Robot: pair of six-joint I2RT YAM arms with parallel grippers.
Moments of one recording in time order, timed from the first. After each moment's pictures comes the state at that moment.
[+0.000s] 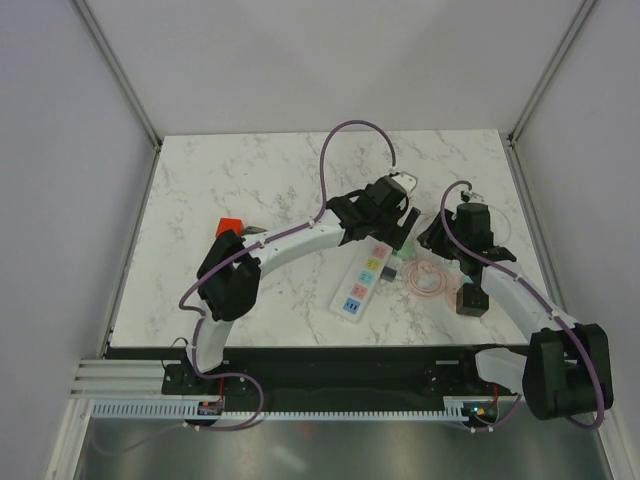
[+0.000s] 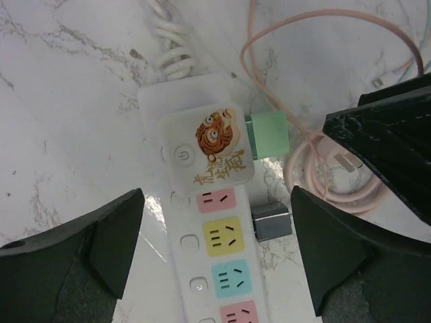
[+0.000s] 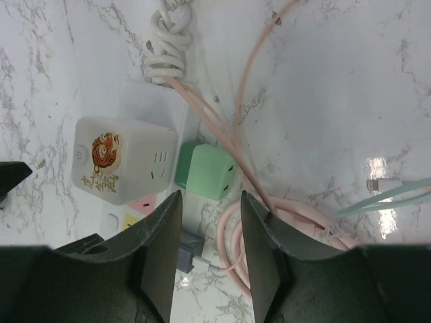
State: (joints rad) left arm -0.94 2.04 1.75 -0.49 -0.17 -0.23; right arm 0.15 1.17 0.65 -0.17 -0.04 0.57
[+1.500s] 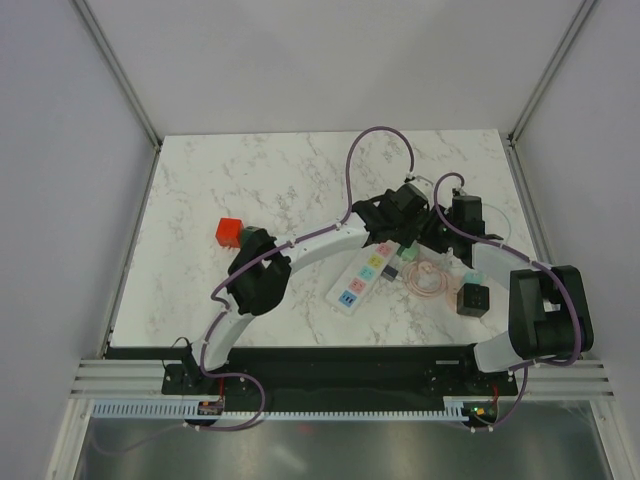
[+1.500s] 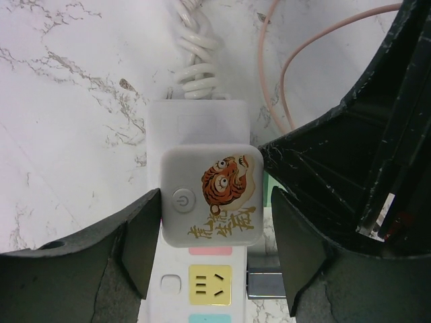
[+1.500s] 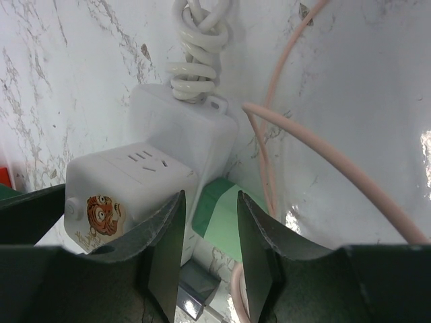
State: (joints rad) left arm -1.00 2.26 1.98 -0.51 -0.31 -0.24; right arm 0.07 1.48 0.71 0.03 -0.24 0.63
